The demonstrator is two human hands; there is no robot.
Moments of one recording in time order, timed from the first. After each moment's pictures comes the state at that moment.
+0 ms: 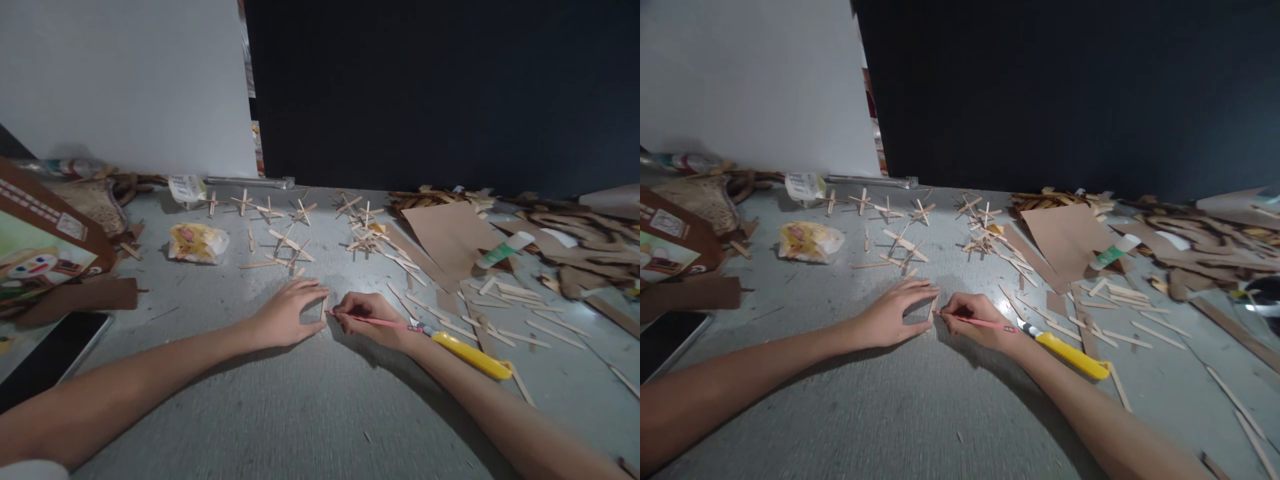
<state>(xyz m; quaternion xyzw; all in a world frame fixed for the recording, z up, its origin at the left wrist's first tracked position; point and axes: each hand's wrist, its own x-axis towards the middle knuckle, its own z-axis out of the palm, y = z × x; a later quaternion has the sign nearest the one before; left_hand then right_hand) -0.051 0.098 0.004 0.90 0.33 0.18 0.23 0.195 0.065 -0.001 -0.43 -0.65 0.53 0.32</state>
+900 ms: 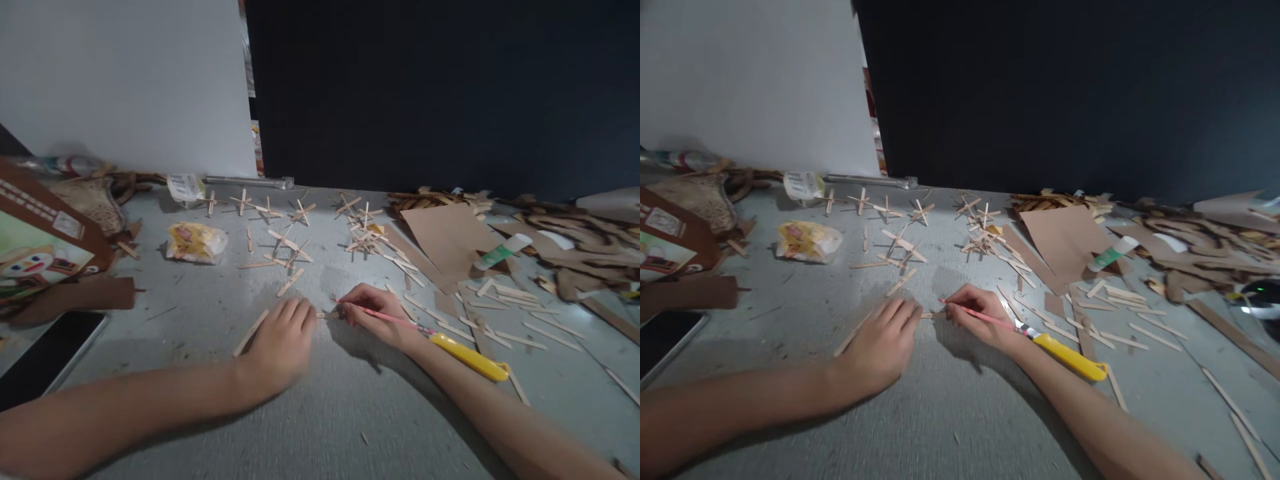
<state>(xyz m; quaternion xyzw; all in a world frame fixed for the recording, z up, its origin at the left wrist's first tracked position) -0.046 0.045 0.005 0.92 0.35 0.13 -0.10 0.199 0.061 0.004 -0.44 -0.65 0.47 0.41</state>
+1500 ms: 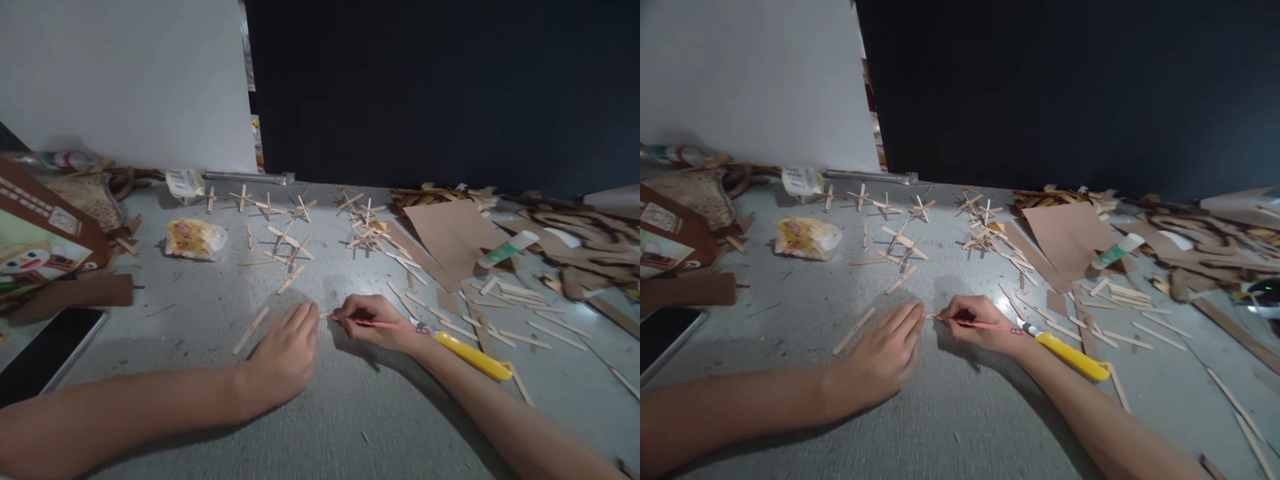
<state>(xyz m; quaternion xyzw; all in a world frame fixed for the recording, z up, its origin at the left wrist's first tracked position) -0.046 0.029 0.000 0.94 0.32 0.12 -0.05 0.202 0.061 -0.003 -0.40 -0.74 0.43 0.33</state>
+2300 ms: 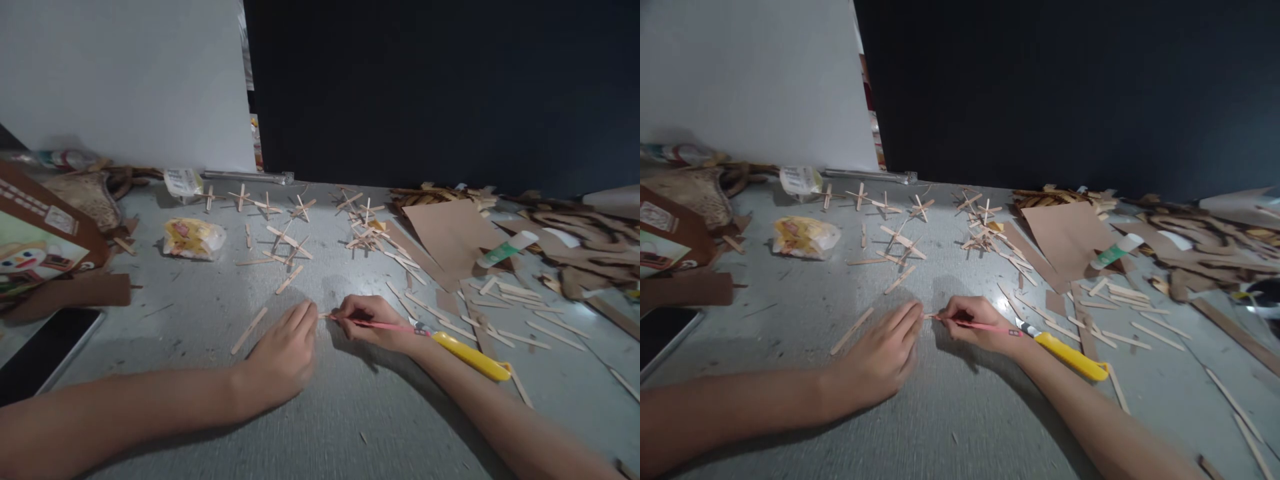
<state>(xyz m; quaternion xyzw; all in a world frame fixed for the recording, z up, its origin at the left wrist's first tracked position) -0.047 0.030 -0.001 0.94 0.32 0.12 -0.02 0.203 0.061 -0.008 -0.39 -0.73 0.46 0.33</state>
